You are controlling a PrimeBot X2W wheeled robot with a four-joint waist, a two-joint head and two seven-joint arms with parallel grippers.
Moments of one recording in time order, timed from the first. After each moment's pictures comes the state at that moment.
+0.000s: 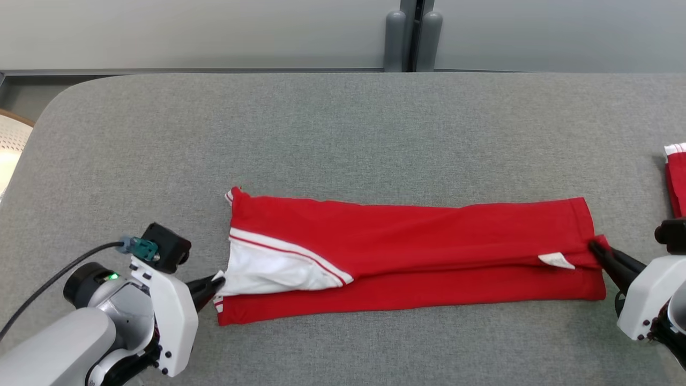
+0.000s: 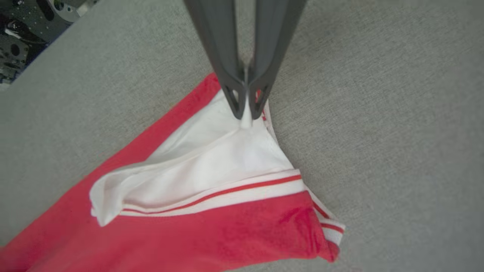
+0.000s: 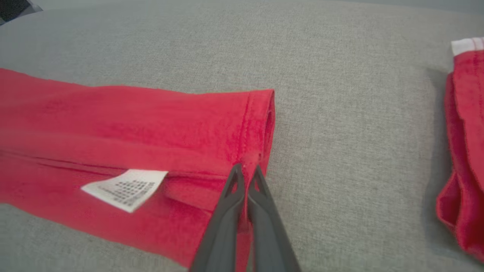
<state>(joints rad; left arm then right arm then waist) -0.60 0.76 -1.06 0.12 -1.00 -0.01 0.30 -0.48 -0.74 0.85 0.53 1.03 0.13 0.02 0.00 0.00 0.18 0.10</state>
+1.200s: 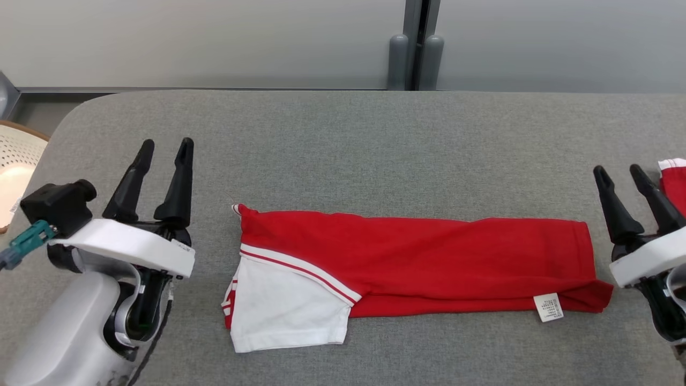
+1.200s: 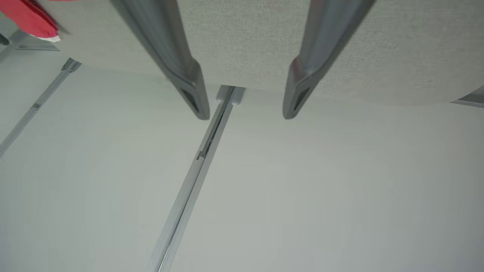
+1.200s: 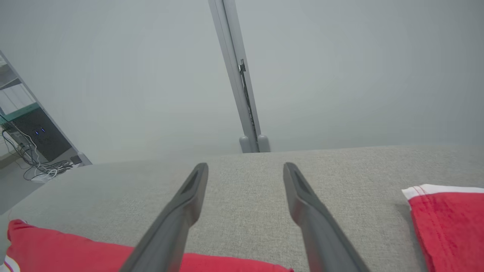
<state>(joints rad) -0.46 0.49 -0.58 0.20 -1.02 0.11 -0.26 -0.47 -0.61 0.59 0.50 0.97 0.13 -0.26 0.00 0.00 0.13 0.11</state>
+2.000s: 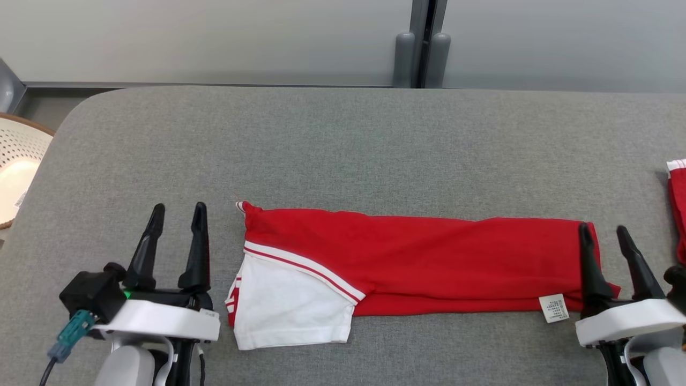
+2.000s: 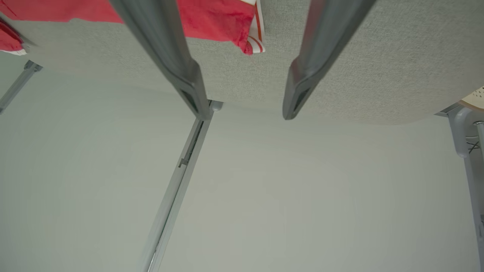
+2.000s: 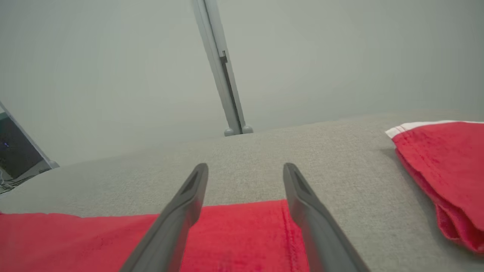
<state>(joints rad) -0.14 0.08 -0.05 0.19 -0.41 -0.13 -0.26 -0.17 -0.25 0.11 0.38 0.46 0.13 -0.26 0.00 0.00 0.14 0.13</state>
